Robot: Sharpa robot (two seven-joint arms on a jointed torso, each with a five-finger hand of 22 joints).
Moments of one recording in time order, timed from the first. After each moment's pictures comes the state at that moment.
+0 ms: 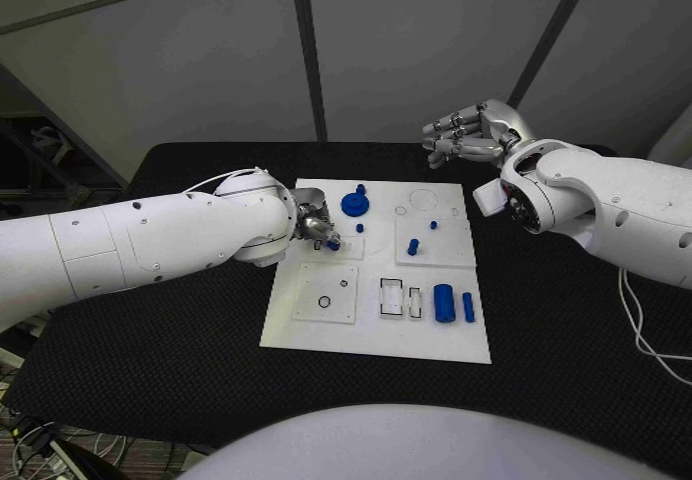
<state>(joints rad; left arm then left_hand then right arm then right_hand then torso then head) 1.29 -0.67 -0.16 1.45 -1.10 -0.04 -0.53 1.01 -0.11 0.59 -0.04 0.44 0.97 0.05 0.49 0.74 1.33 -0.02 1.06 0.97 1.47 -0.08 1.34 1.31 0.08 1.46 0.03 1.46 1.31 1.24 -0.73 0.02 1.35 -0.56 -0.40 0.13 1.39 -0.14 0.30 0.05 0.41 0.97 0.21 0.07 0.07 1.20 0.13 0.09 0.07 1.28 0.07 0.11 0.25 0.17 1.04 0.16 0.44 0.39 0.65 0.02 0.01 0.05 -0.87</state>
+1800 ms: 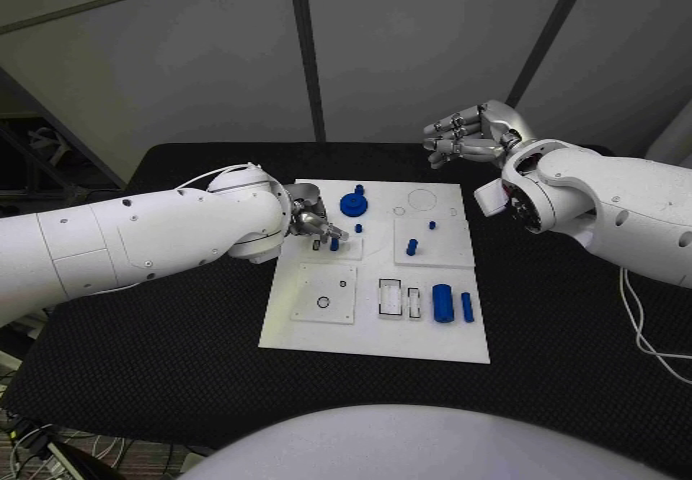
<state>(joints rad) 1.30 -0.68 -0.15 1.45 -1.10 -0.04 -0.53 0.94 -0.10 0.19 0.11 0.28 1.03 0.03 0.45 0.71 1.34 -0.03 1.09 0.98 1.46 -0.09 1.34 1.31 0.08 1.46 0.03 1.46 1.31 1.24 -0.74 0.02 1.34 -0.56 -0.39 0.12 1.38 -0.14 0.30 0.05 0.41 0.96 0.21 0.07 0.07 1.18 0.14 0.09 0.07 1.26 0.07 0.10 0.25 0.17 1.03 0.16 0.44 0.40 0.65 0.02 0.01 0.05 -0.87</state>
